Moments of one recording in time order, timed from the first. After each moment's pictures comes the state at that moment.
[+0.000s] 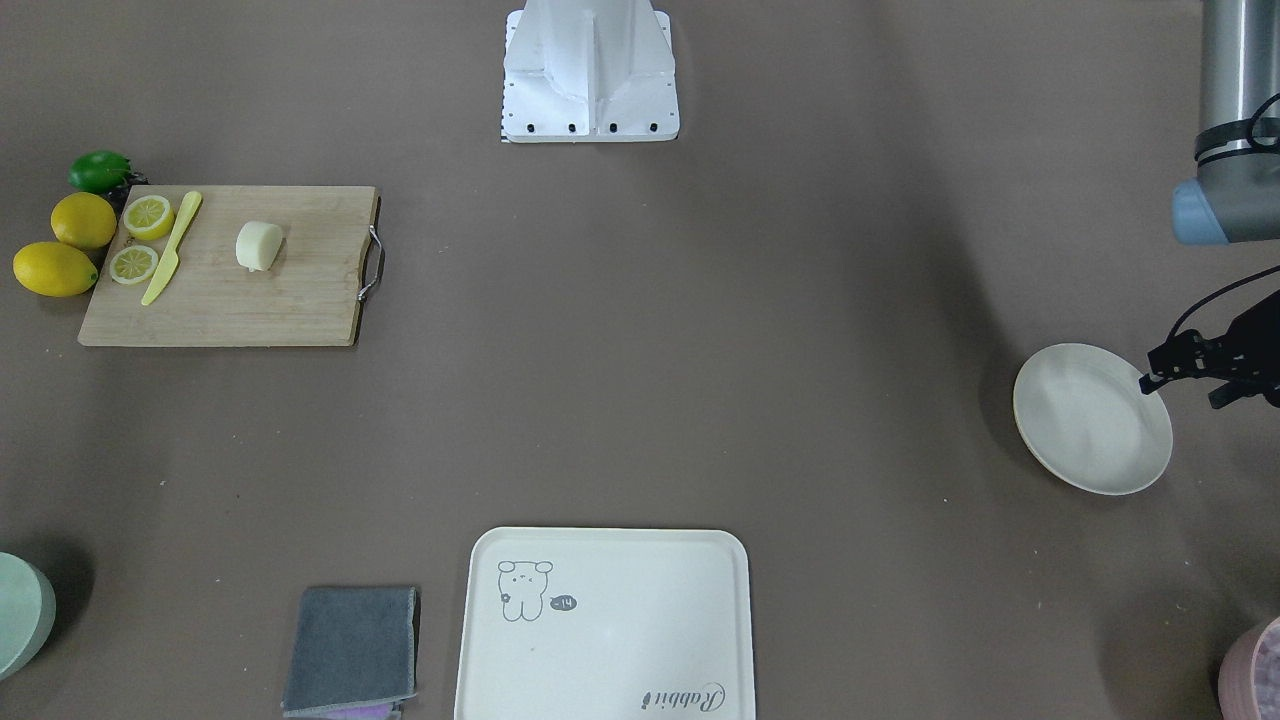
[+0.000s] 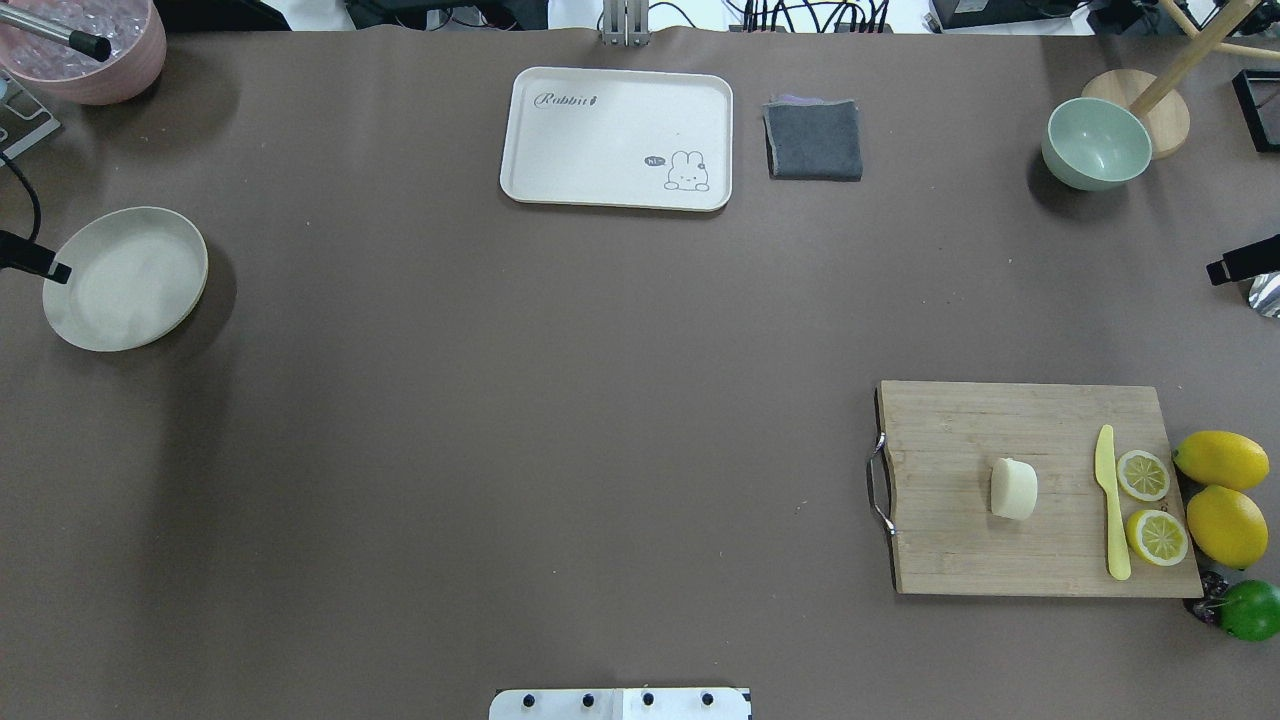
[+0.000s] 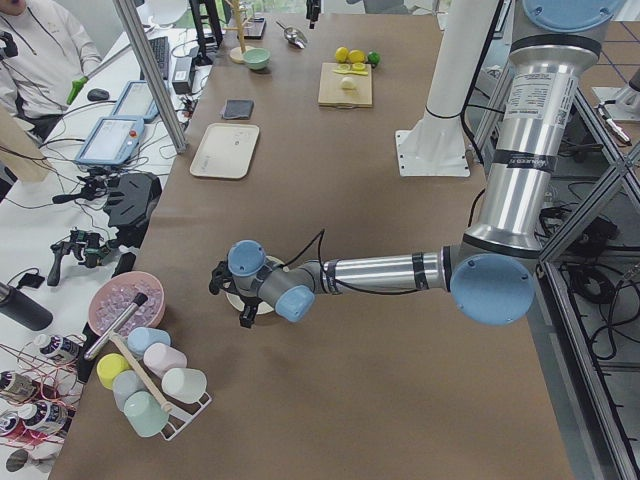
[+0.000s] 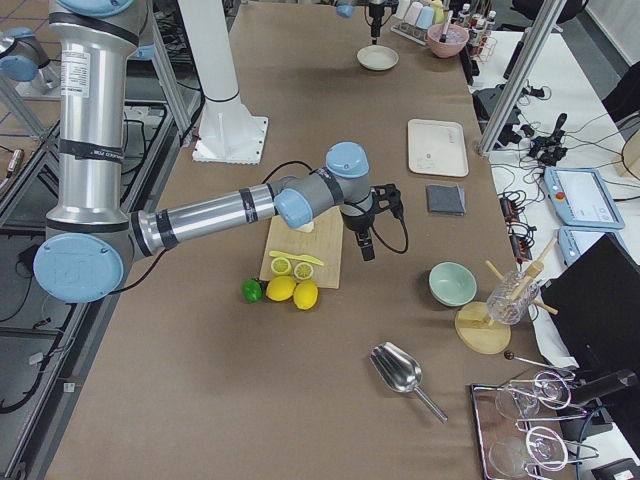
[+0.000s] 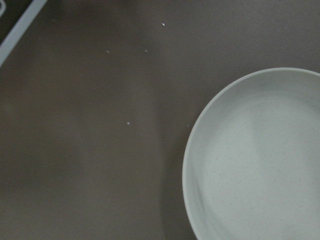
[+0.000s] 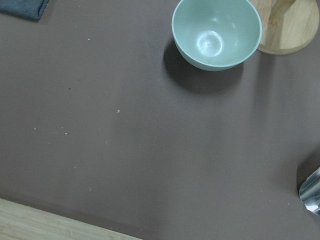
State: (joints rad) left arm -1.23 -1.75 -1.21 -2.29 -2.34 -0.41; right arm 1.25 -1.67 1.94 -1.27 2.21 0.38
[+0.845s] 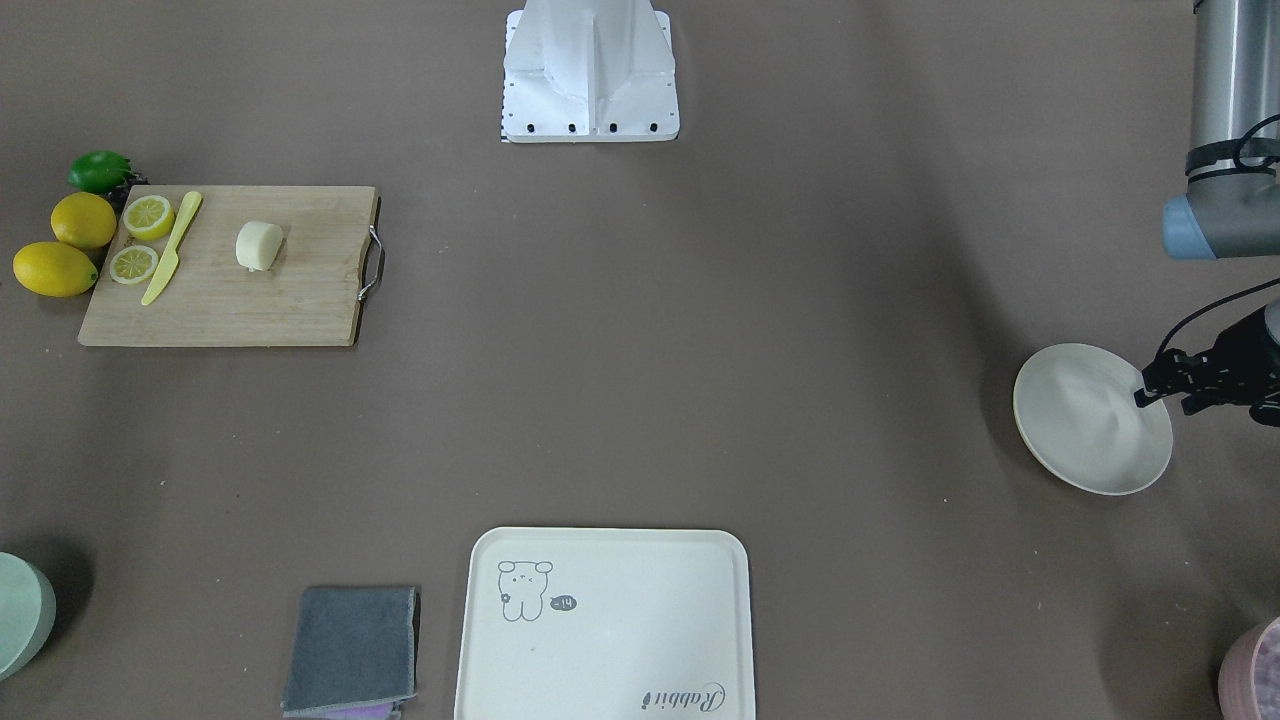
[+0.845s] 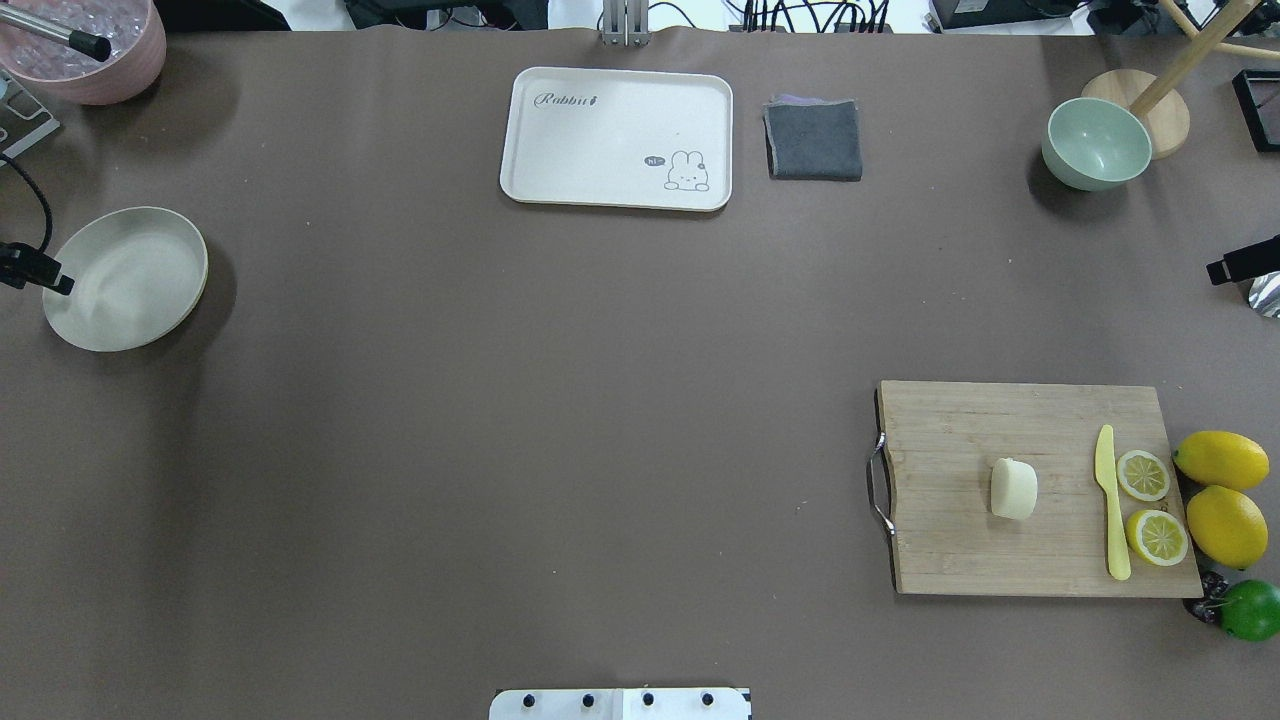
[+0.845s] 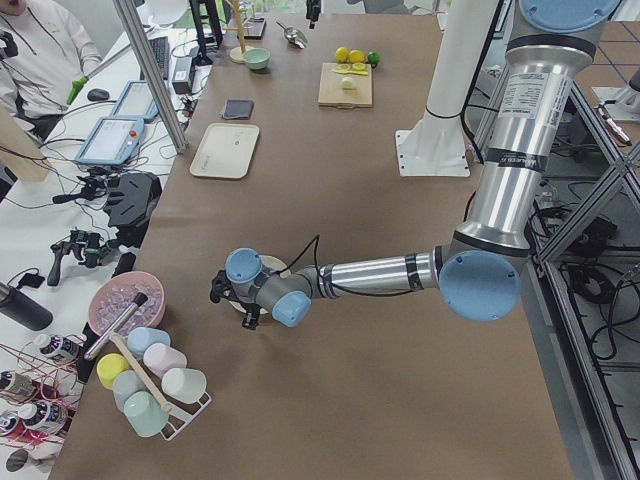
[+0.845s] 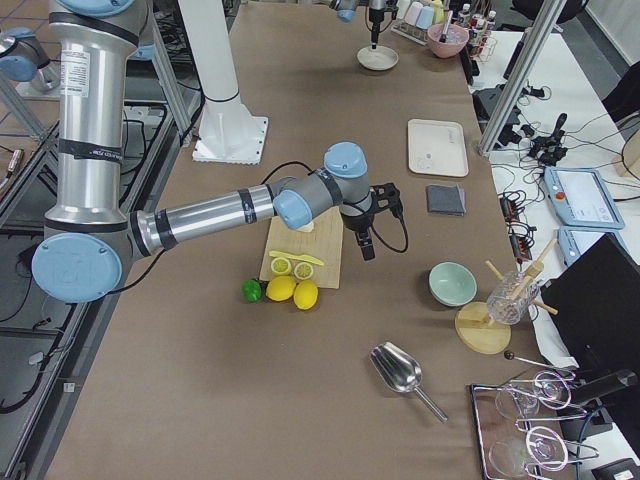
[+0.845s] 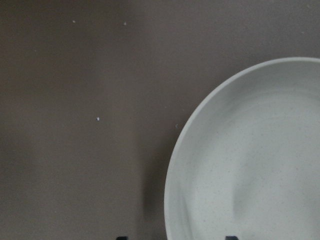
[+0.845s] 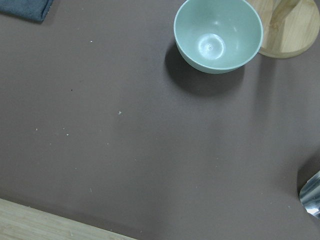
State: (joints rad) left arm -1.21 -1.77 -1.13 -2.30 -2.34 -0.42; right arm 1.25 -1.67 1.94 -1.26 2.20 0.38
